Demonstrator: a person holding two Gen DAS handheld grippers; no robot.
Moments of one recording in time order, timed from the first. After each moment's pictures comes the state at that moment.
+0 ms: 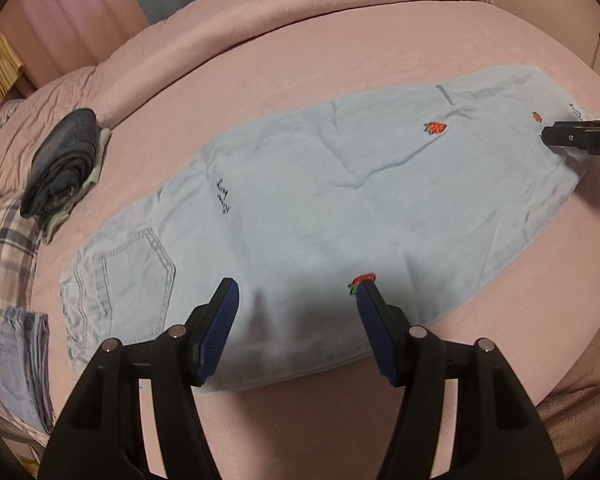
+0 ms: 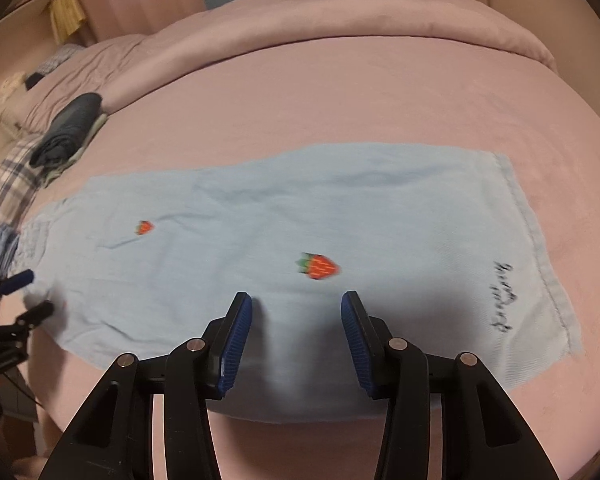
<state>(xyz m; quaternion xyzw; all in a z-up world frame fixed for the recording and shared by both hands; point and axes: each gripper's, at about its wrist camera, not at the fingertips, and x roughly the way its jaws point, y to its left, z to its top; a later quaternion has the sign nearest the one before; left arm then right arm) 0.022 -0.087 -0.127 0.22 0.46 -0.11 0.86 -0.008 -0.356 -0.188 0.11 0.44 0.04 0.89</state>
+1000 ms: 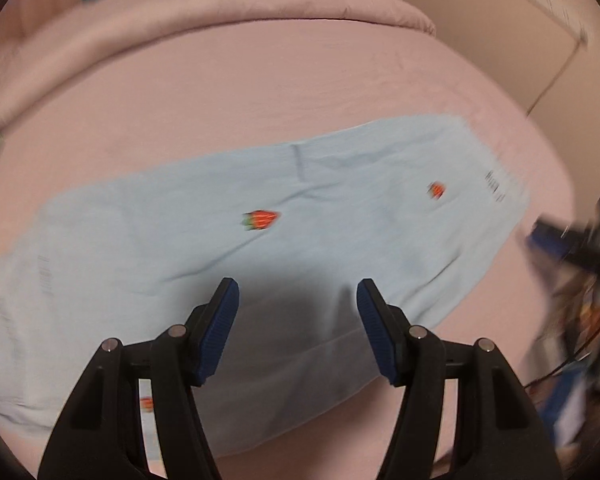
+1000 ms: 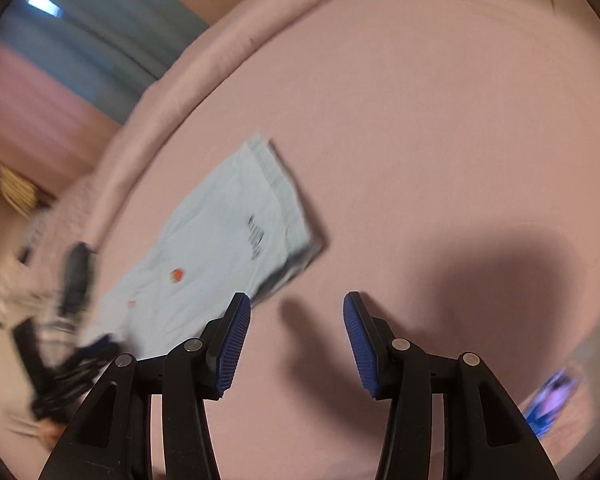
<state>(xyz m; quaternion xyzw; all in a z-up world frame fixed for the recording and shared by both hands) 0.063 -0.188 -0.130 0.06 0.50 -0.26 0.82 -0.107 -0.483 -0.215 0.42 0.39 0.00 0.82</state>
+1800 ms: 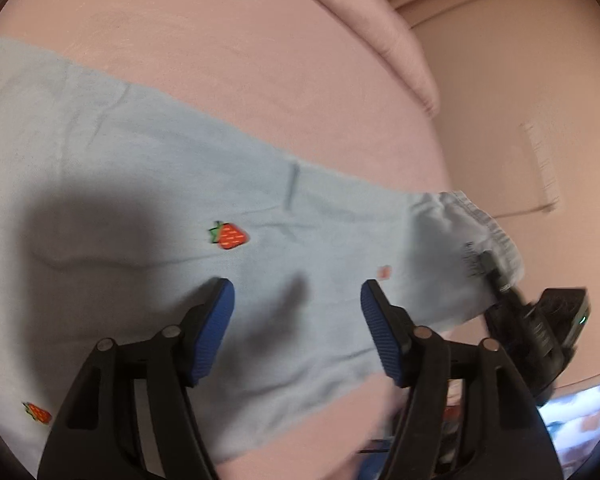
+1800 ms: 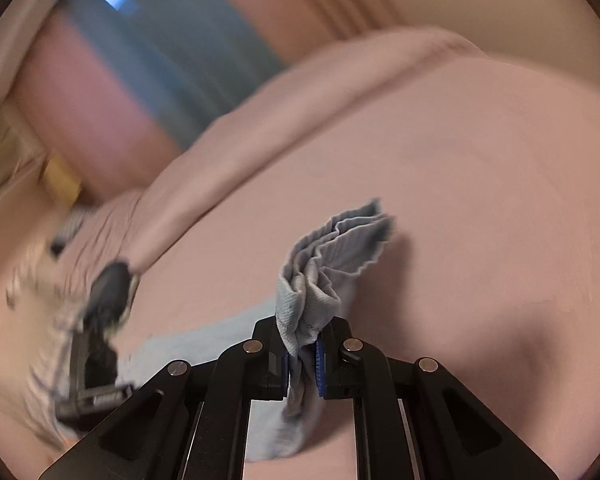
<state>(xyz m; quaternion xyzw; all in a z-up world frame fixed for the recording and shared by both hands) 0.093 -0.149 -0.142 -0.27 0.56 -0.31 0.72 -0.051 -0.394 -0.121 0.27 0.27 0.05 0.92</state>
